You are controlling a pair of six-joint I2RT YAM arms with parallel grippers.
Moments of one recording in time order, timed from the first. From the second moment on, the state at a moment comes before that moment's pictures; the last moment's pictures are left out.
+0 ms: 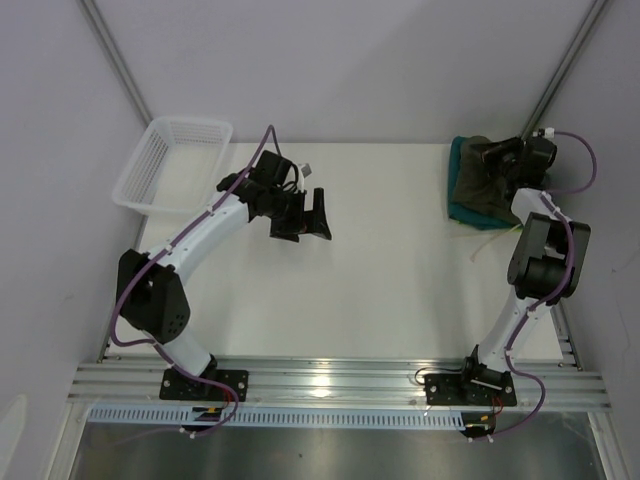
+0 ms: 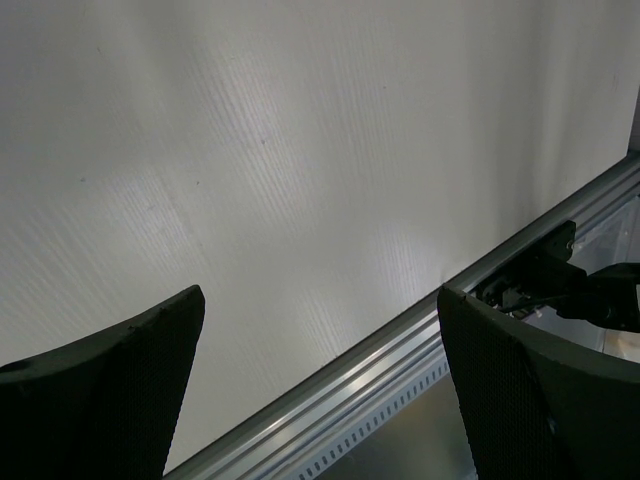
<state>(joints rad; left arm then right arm) -0.48 1.65 1.45 -0.81 0.38 -0.42 -0.27 1.98 1.45 0.27 -0.48 1.03</state>
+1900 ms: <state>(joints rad) -0.48 1.24 1.41 -0.85 0.29 -0.41 -0.15 1.34 1.16 0.19 -0.41 0.86</state>
